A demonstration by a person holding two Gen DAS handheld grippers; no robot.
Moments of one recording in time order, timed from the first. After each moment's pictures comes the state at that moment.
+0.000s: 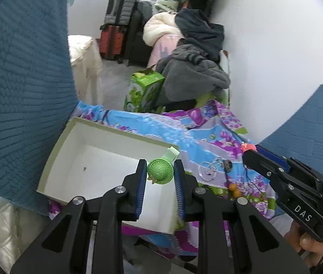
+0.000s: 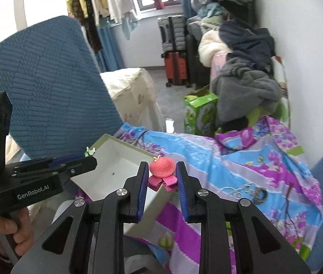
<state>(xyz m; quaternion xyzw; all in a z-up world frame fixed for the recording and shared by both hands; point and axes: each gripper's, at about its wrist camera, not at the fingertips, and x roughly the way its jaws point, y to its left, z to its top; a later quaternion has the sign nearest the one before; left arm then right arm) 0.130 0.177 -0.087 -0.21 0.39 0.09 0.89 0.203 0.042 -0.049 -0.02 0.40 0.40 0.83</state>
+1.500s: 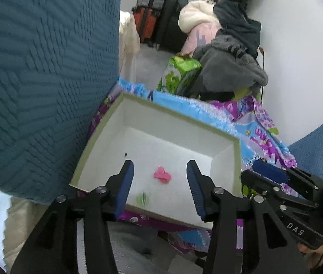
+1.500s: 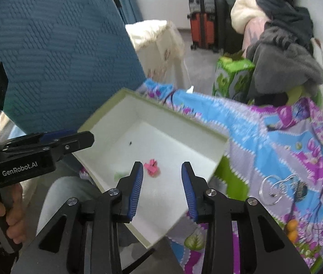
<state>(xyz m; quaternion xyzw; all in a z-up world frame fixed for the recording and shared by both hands) 0.110 0.236 -0.124 -0.24 0.42 0.16 0.86 0.199 0.117 -0.108 -0.08 0.47 0.45 0.76</state>
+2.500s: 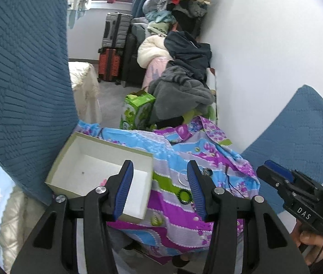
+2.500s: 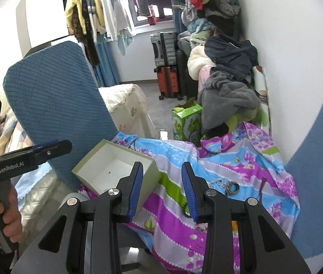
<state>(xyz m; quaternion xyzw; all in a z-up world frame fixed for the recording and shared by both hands) 0.081 0.107 -0.018 -0.19 0.33 0.10 0.92 0.180 -0.071 -0.009 0.00 0.36 0.38 0.85</state>
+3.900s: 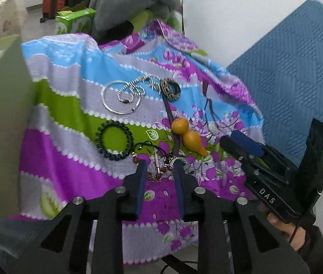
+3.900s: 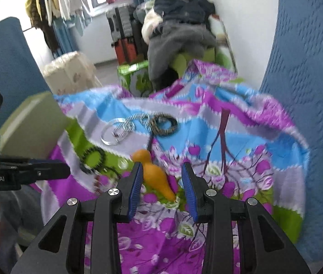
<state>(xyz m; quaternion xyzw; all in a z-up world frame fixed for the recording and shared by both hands) 0.217 -0.021 -0.231 -0.21 0.50 -0.06 0.84 0.245 -0.163 -0.246 0.00 0.43 0.30 0.85</state>
